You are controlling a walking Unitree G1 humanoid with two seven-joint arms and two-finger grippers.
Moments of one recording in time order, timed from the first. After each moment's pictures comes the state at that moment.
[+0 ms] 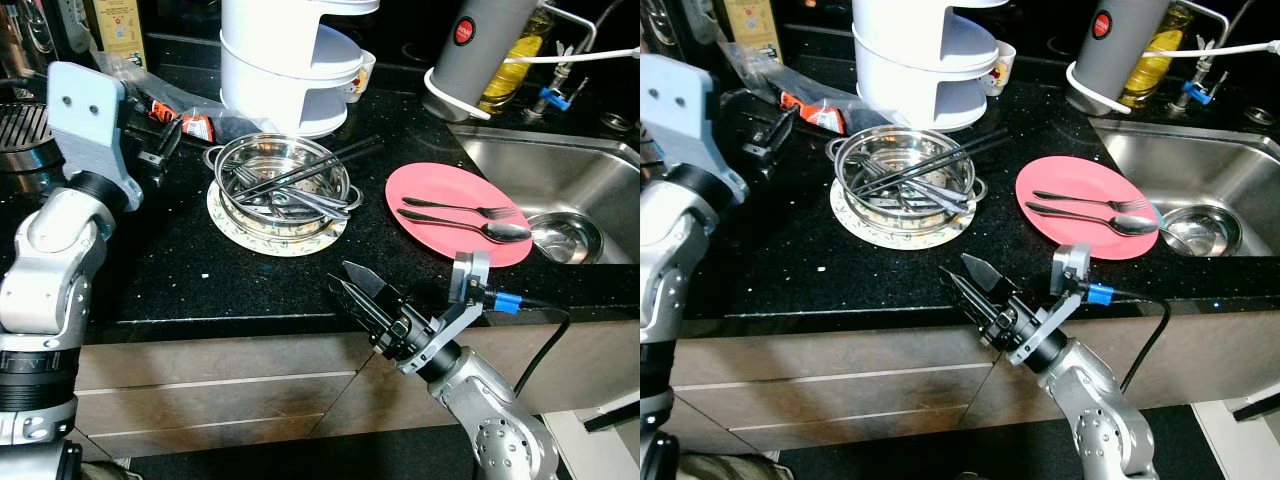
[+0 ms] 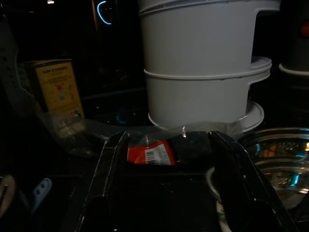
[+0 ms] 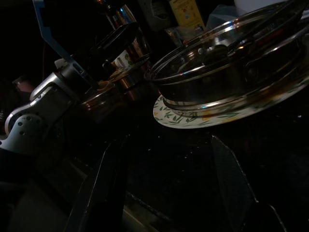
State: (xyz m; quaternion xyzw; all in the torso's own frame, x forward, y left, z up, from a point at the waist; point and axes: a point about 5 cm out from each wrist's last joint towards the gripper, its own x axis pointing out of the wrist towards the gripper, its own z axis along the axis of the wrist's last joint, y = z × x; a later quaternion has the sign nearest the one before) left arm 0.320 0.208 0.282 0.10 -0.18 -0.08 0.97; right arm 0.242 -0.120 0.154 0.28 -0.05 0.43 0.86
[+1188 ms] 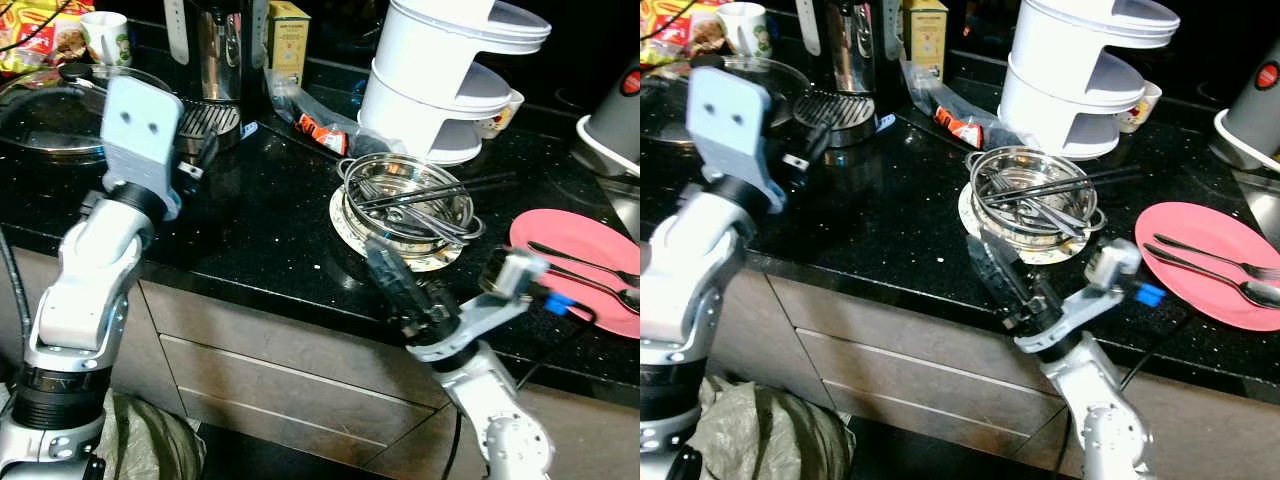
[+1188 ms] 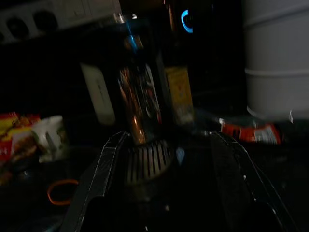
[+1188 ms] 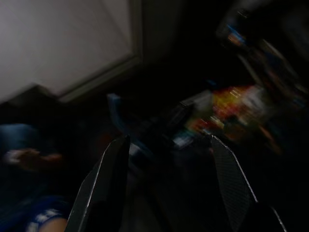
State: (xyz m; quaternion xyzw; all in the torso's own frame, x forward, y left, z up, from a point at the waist) left arm 0.306 0.179 0.293 0.14 -0.22 -0.08 0.96; right arm 0.232 -0.131 0.196 0.41 -0.19 0.49 0.75
